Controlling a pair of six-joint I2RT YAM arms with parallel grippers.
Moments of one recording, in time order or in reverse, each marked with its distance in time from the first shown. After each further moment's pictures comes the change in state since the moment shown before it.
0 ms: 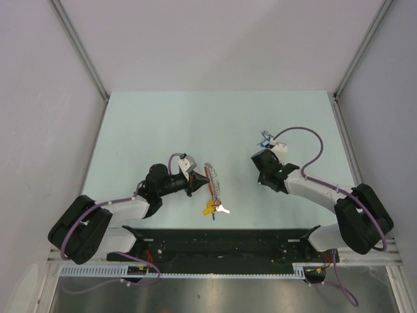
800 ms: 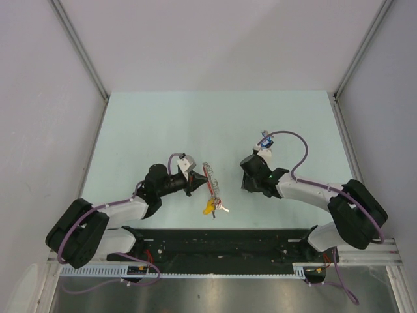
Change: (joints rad) left arm 0.000 -0.037 0.000 -0.051 -0.039 0.016; right arm 0.171 0.077 -0.001 0.100 -0.149 0.070
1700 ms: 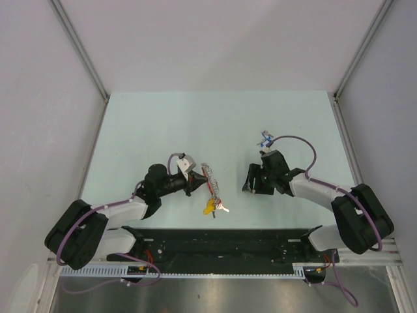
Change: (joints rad) left arm 0.000 -0.013 0.000 -0.011 0.002 0.001; right arm -0.251 -0.069 -0.119 0.092 -0.489 -0.180
